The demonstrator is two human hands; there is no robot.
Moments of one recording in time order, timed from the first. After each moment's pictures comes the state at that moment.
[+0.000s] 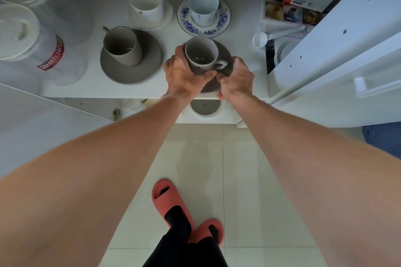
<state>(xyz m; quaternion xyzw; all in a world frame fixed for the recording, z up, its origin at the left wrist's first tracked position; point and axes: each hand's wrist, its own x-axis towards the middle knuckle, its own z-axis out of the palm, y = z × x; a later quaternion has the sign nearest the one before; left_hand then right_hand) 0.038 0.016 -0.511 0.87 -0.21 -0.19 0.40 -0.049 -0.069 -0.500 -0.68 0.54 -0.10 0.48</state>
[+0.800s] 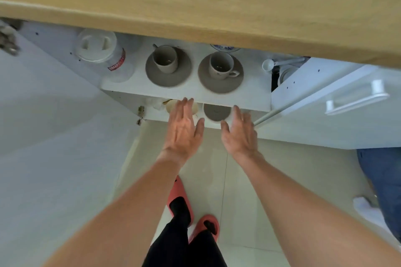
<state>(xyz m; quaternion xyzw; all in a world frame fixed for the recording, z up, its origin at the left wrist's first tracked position) -0.043 0.149 -0.448 0.91 -0.30 -0.16 0.26 -0.132 0.027 -0.450 -0.85 0.44 0.09 0.27</state>
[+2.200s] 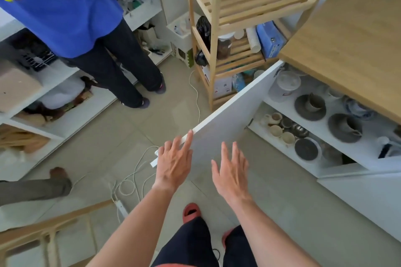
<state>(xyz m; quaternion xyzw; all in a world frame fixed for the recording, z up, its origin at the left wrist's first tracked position) -0.120 0.673 -0.230 0.99 -0.09 0.00 0.05 -0.158 0.504 -0.224 -0.97 0.09 0.13 0.20</state>
